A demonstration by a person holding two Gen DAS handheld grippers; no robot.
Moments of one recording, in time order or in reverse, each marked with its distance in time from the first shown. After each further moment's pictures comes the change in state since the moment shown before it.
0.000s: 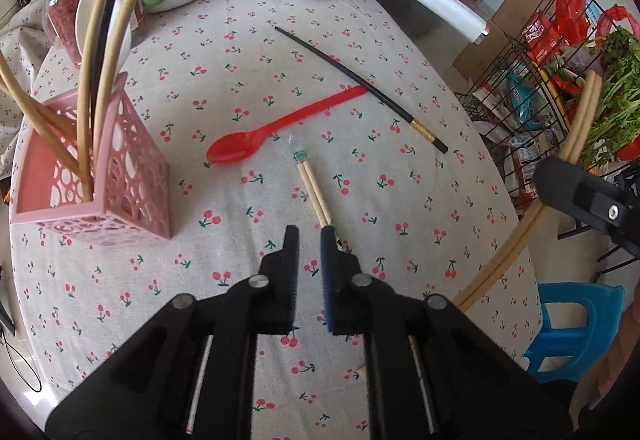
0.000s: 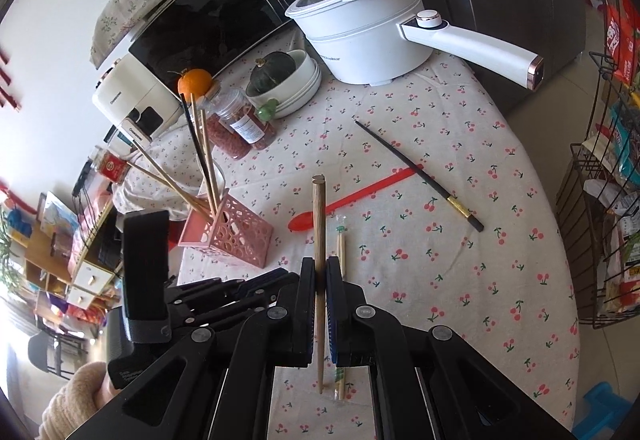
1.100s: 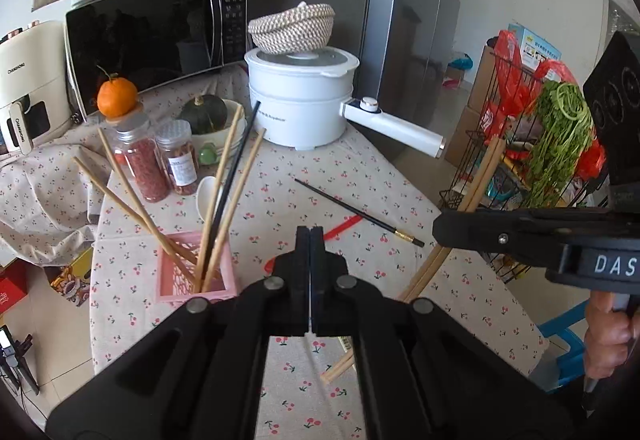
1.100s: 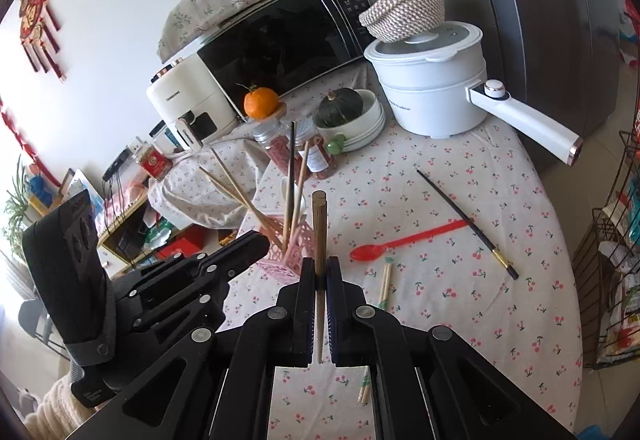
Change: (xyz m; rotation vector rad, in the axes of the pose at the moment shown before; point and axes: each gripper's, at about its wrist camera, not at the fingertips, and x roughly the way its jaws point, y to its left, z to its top) left arm -0.150 0.008 -0.019 0.131 -0.498 0.054; right arm -0.038 0.075 0.003 -0.167 -0.127 0.072
